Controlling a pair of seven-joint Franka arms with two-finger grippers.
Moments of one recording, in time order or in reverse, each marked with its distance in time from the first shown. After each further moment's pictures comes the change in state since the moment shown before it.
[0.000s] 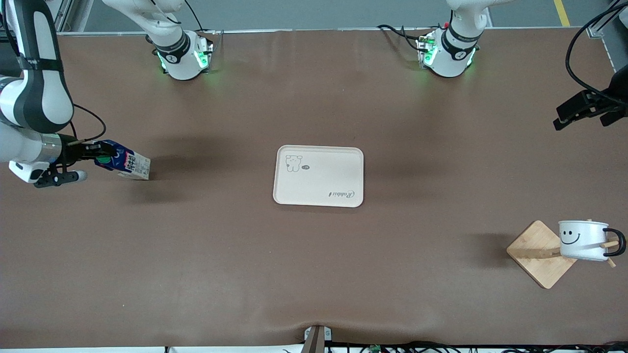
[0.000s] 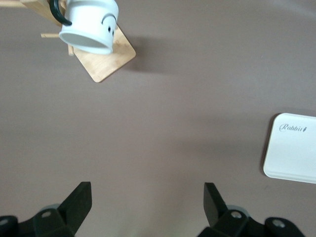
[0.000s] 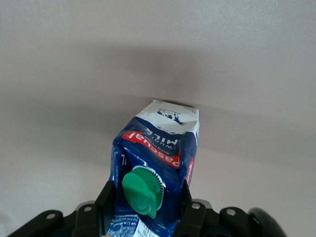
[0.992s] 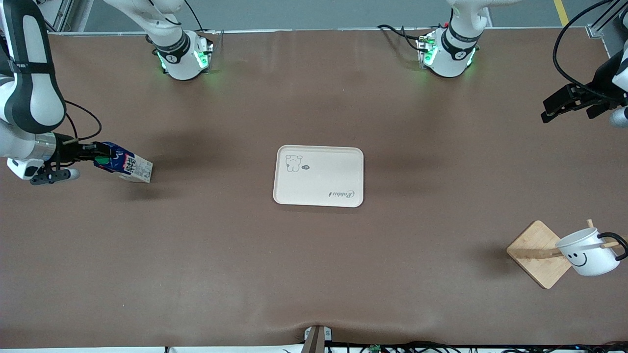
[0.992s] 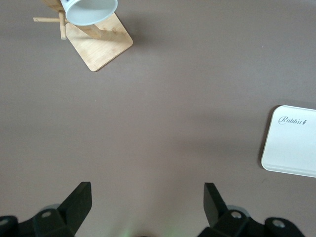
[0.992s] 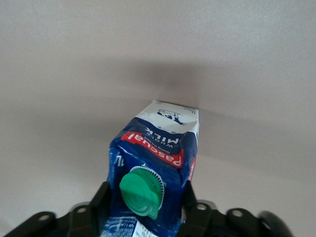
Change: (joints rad) left arm -0.097 -0.031 0.081 -0.048 -0.001 -0.002 -0.038; right arm -0.069 0.000 0.001 -0.055 0.072 0.068 -0.081
